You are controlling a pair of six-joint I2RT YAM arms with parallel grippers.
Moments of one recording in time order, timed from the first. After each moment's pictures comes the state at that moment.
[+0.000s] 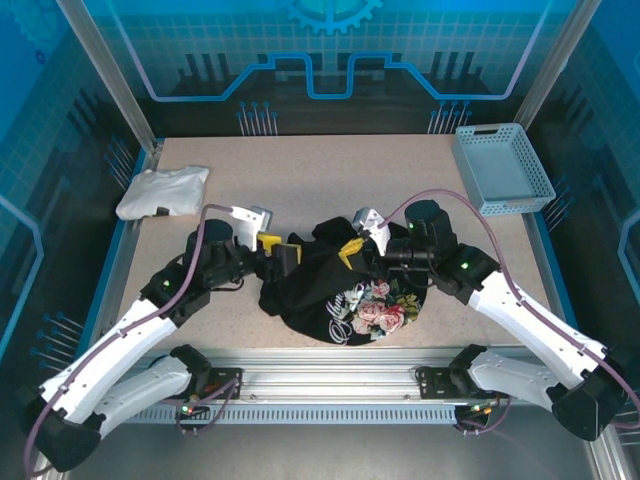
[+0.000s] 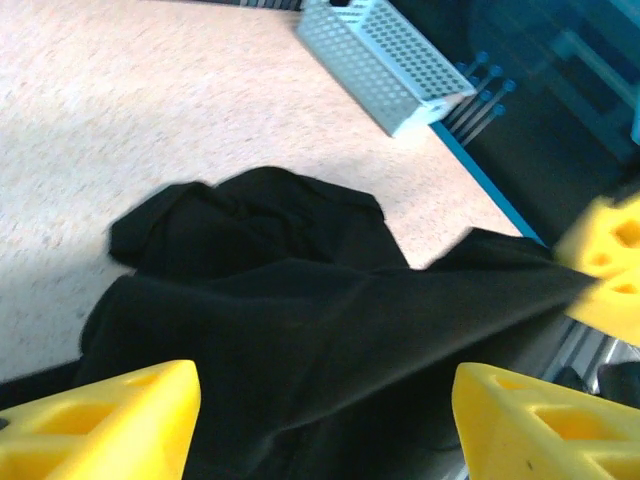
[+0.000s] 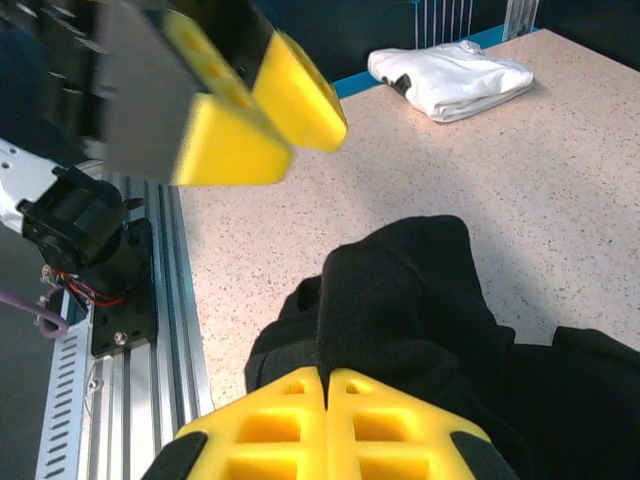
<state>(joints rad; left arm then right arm) -0.59 0.85 0.82 -0.38 0.22 -0.37 0.65 1.03 0.93 -0.39 -0.56 -0.12</state>
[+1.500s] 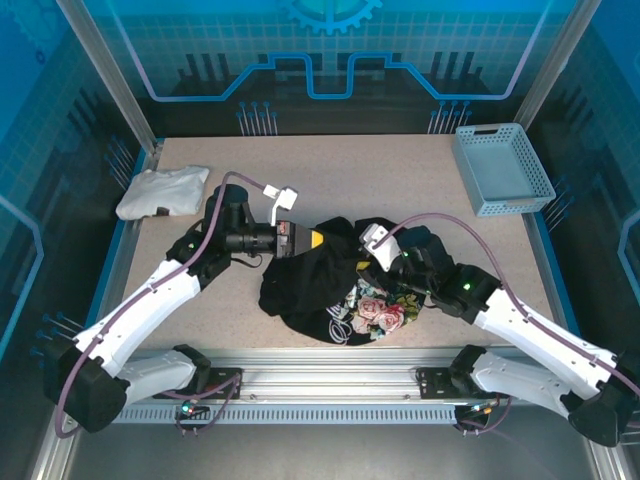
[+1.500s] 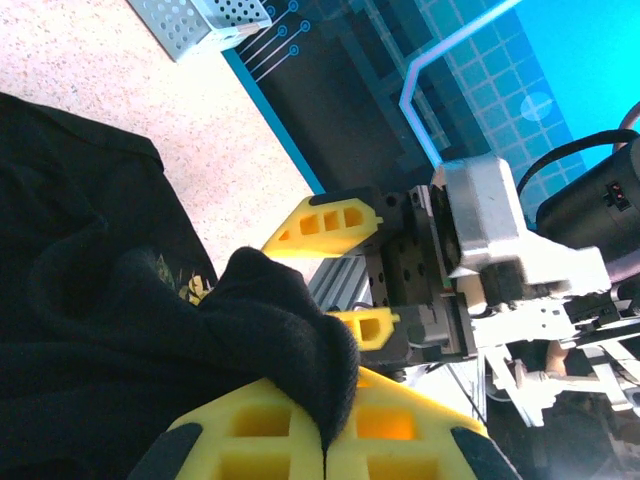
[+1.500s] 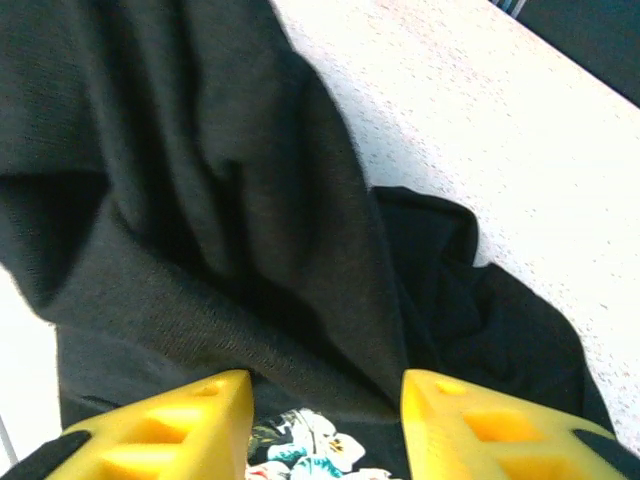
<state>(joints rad) -0.48 1.12 0.95 -0.20 0.82 -0.65 0.78 0.92 0.84 -0.52 -0.02 -0.16</state>
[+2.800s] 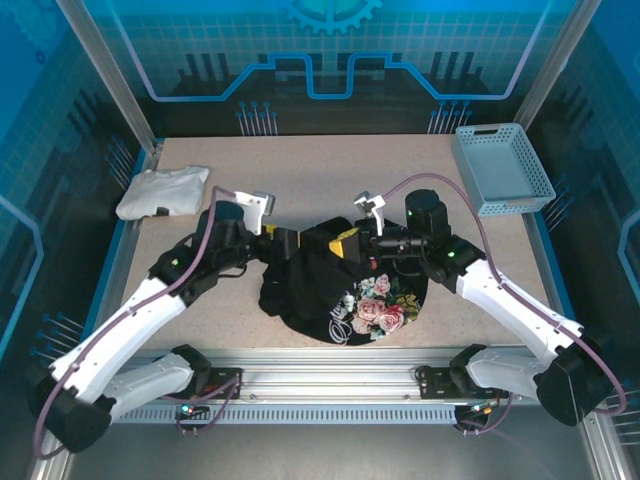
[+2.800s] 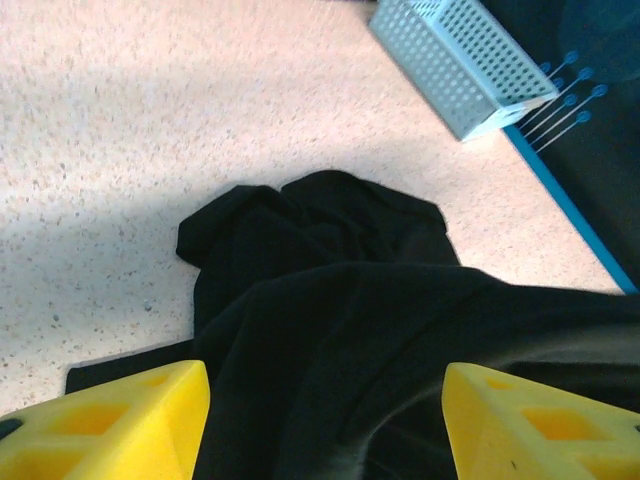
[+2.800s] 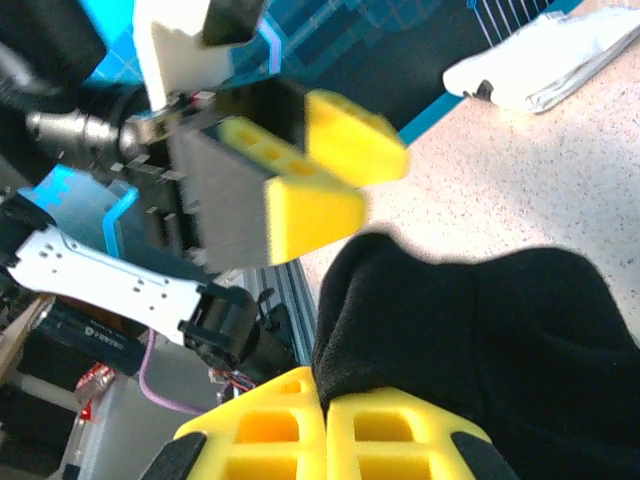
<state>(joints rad) -0.57 0.93 0.93 -0.49 0.12 -0.41 0.56 1.15 0.89 -0.06 -0.83 0.41</state>
